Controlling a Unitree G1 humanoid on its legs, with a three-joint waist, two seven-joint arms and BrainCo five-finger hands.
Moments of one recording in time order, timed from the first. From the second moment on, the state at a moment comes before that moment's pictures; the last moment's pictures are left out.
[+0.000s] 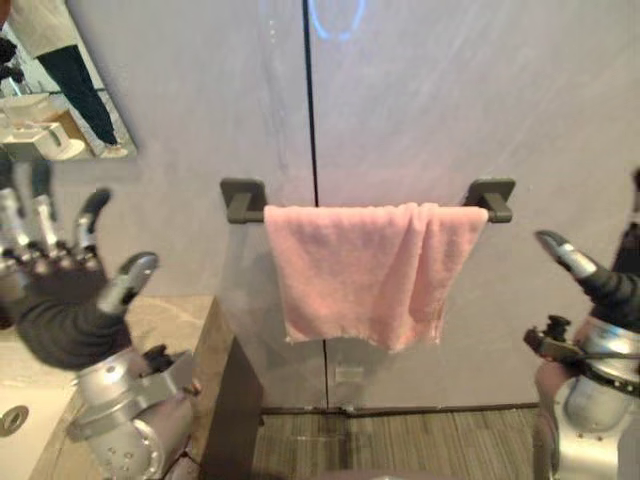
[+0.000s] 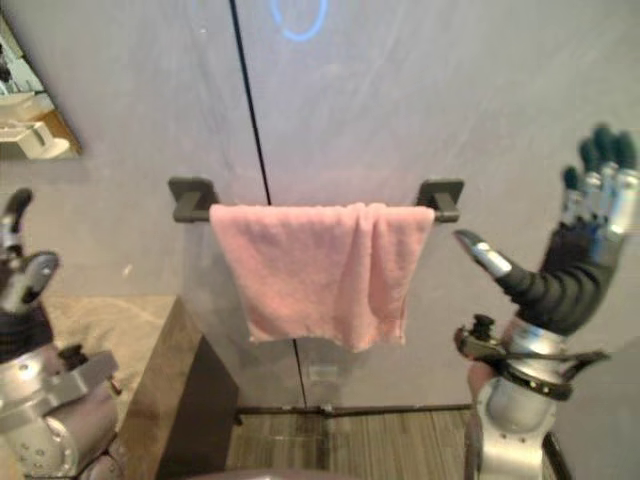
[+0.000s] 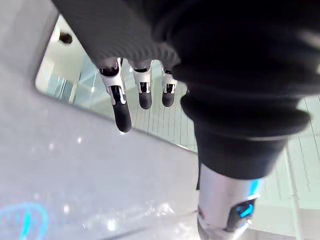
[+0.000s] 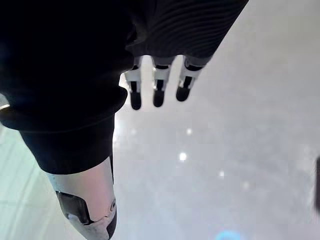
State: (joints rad) left arm 0.26 0.13 0.01 -0.87 -0.28 -0.35 0.30; right arm 0.14 -0.16 -0.13 -0.74 0.00 -0.31 -0.23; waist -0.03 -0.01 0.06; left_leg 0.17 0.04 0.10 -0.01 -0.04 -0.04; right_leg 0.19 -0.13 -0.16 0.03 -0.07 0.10
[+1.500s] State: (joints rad) left arm 0.03 0.25 -0.51 -0.21 -0.57 -0.17 -0.08; right arm 0.01 -0.37 0.34 0.04 0.02 -0.18 0.06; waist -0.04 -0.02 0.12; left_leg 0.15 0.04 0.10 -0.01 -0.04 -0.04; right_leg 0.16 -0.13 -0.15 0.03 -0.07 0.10
